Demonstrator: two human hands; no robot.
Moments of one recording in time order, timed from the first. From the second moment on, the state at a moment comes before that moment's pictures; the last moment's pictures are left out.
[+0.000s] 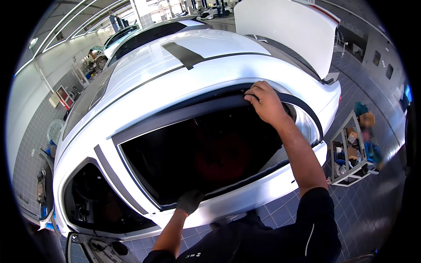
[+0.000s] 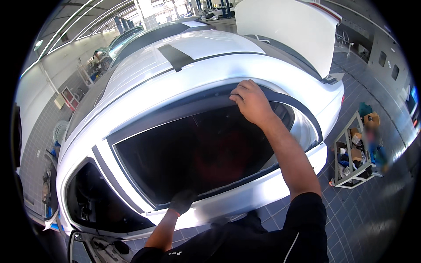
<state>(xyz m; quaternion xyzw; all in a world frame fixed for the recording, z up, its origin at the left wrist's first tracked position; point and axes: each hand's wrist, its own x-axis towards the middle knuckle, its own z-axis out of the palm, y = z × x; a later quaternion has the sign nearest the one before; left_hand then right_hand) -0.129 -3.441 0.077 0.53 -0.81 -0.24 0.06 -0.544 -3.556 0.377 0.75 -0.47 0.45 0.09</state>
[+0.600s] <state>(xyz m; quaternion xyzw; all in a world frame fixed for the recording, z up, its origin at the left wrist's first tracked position) -0.090 -3.430 0.072 0.50 -0.85 -0.13 0.05 -0.557 -3.594 0.419 0.75 -0.57 0.27 -0.18</state>
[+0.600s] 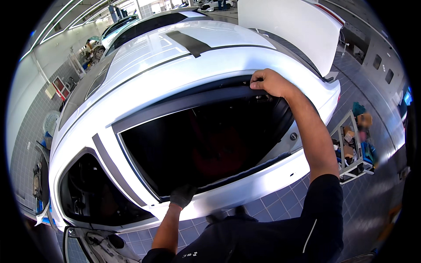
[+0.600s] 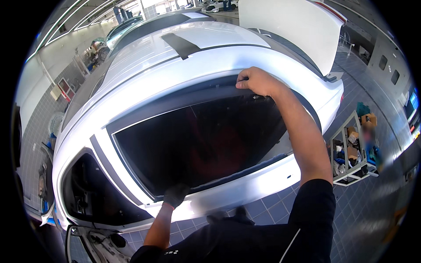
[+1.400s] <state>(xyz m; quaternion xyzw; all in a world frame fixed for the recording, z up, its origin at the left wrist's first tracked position) -0.095 -3.431 0.086 0.53 -0.82 -0.21 0.09 -0.481 -3.572 0.428 0.78 -0.55 0.29 -0.07</state>
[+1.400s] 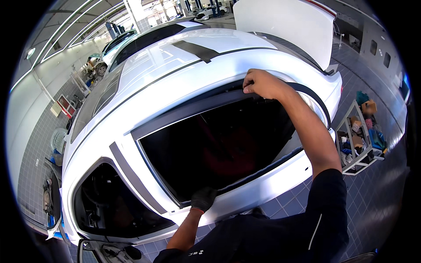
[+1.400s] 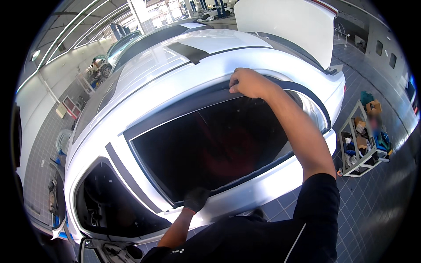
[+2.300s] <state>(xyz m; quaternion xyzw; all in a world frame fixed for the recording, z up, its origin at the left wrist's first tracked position) -0.087 -3.430 0.086 0.54 -0.80 -0.22 0.12 -0.396 -3.591 0.441 0.81 -0.50 0.29 -0.11</state>
